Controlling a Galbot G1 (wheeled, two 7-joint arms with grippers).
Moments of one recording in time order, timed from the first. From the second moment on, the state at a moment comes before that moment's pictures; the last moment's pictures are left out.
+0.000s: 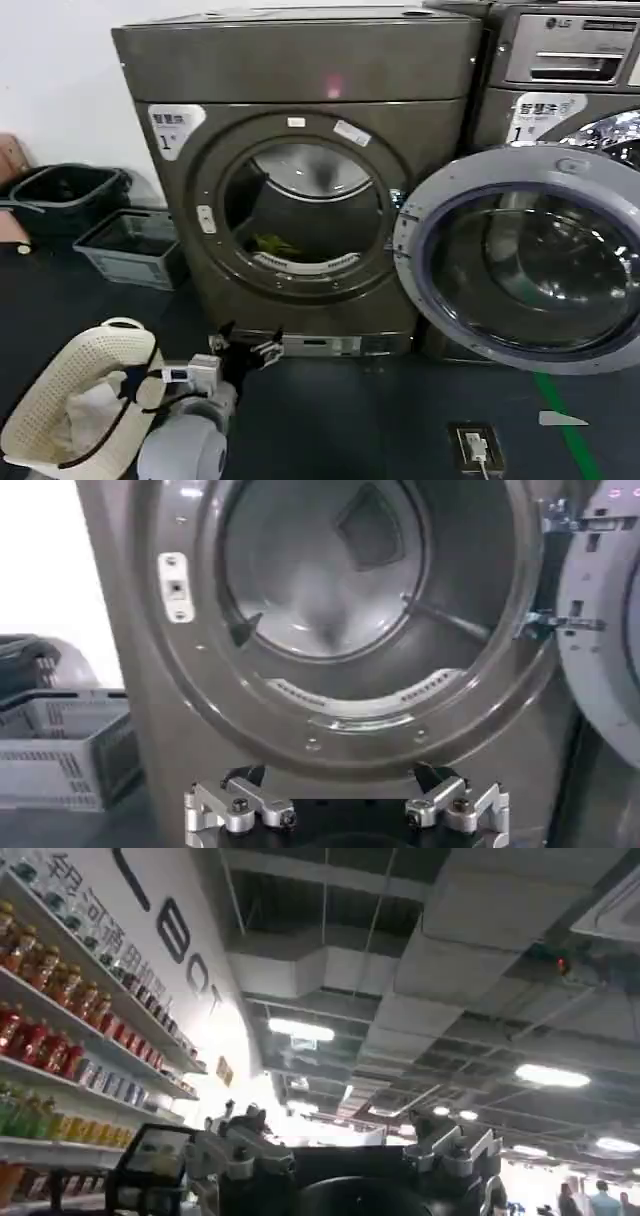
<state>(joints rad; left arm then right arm) 1.23 -1.53 -0.46 -2.17 0.06 0.74 0.07 -1.76 0.96 2.40 1.55 0.40 -0.17 0.04</state>
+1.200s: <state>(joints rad) 1.24 -1.53 -0.46 -2.18 0.09 0.74 0.07 -1.76 0.98 2.42 1.56 0.45 -0.14 0.05</state>
